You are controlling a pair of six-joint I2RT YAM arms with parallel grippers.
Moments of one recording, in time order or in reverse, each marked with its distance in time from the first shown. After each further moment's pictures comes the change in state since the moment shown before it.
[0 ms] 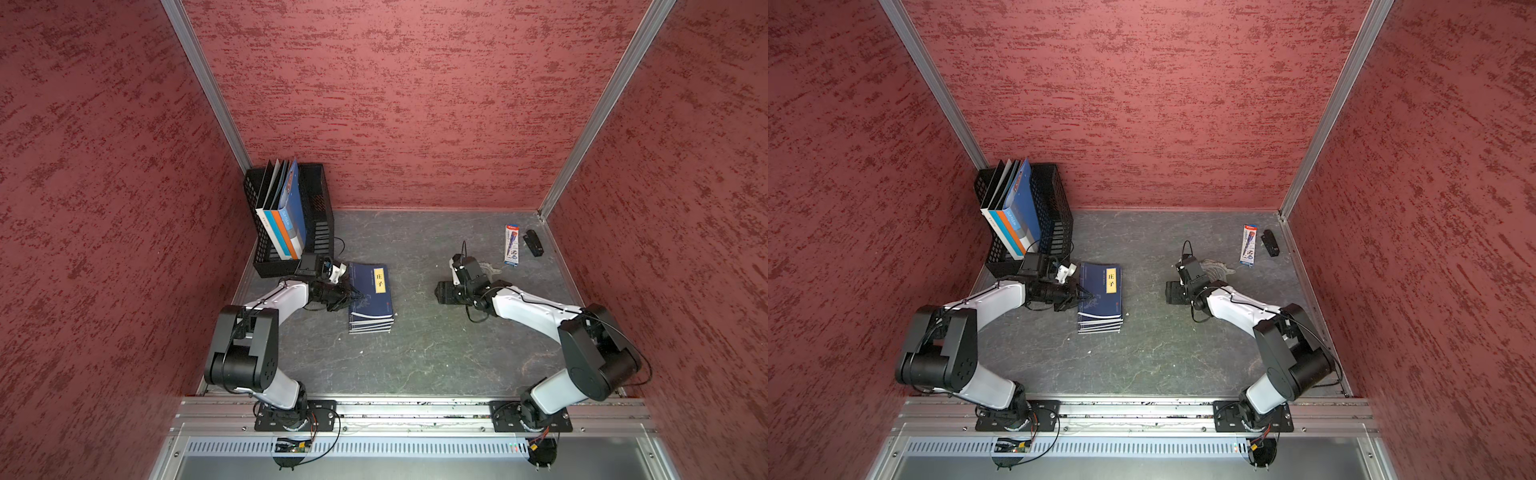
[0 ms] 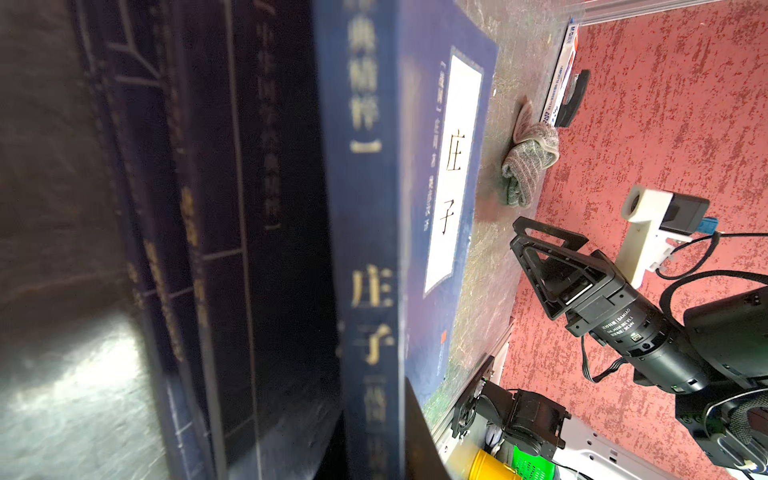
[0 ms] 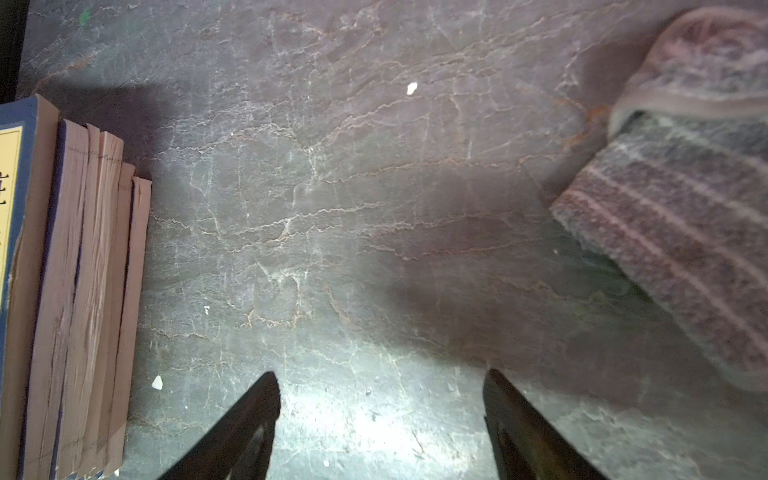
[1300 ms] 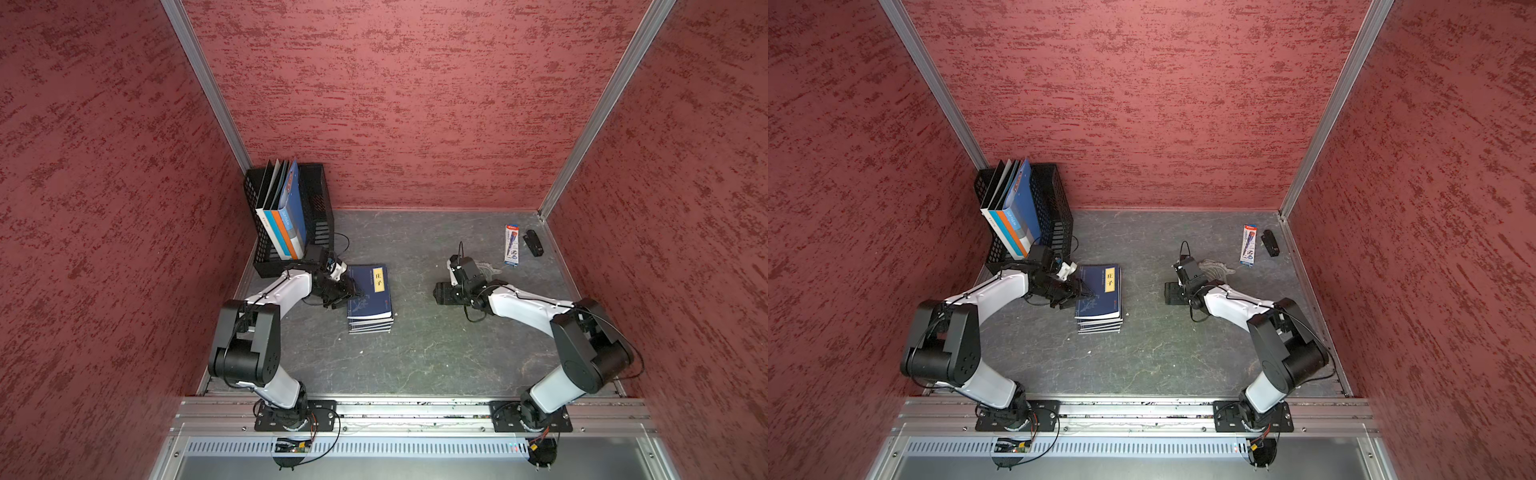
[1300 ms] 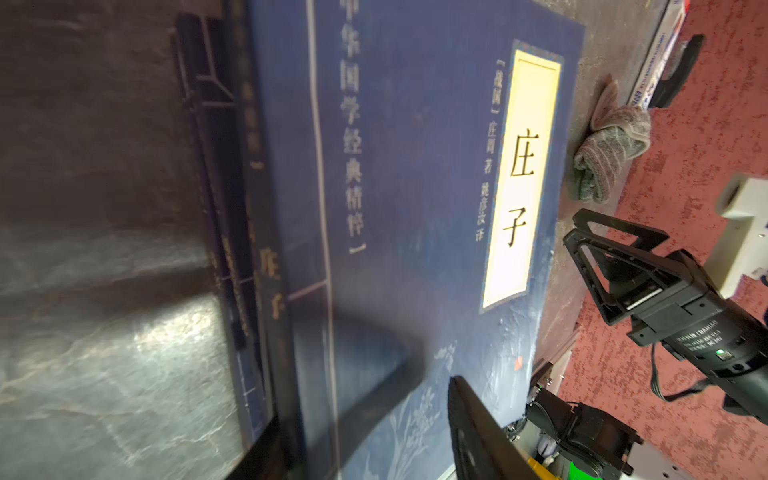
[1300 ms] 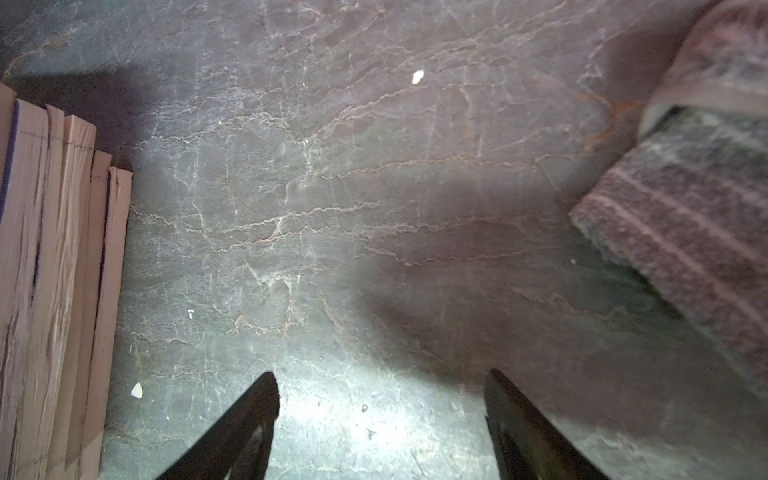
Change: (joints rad) left arm -0.037 0.031 0.138 -0.242 -0.190 0.111; right arm 0.000 0.050 0.009 0.019 -0.005 -0.021
